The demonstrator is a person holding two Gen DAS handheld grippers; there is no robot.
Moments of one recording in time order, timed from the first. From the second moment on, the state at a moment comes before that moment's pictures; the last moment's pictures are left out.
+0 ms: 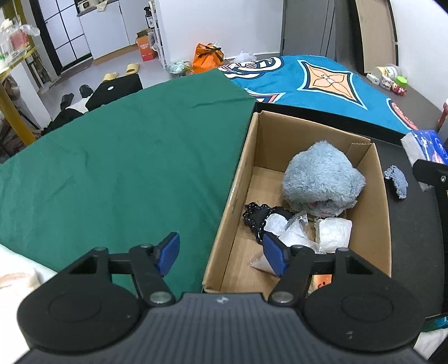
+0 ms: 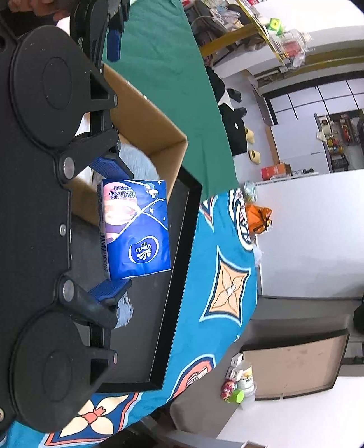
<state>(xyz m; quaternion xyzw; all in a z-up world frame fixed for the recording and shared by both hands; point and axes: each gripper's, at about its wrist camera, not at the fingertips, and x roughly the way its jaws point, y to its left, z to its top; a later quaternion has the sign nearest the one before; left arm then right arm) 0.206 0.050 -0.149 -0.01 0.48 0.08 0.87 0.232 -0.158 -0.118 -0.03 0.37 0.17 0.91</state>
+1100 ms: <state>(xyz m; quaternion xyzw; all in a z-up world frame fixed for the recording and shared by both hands) 0.193 0.093 -0.169 -0.12 0.48 0.02 0.87 0.212 -0.079 -0.129 0.00 0.45 0.22 0.87</state>
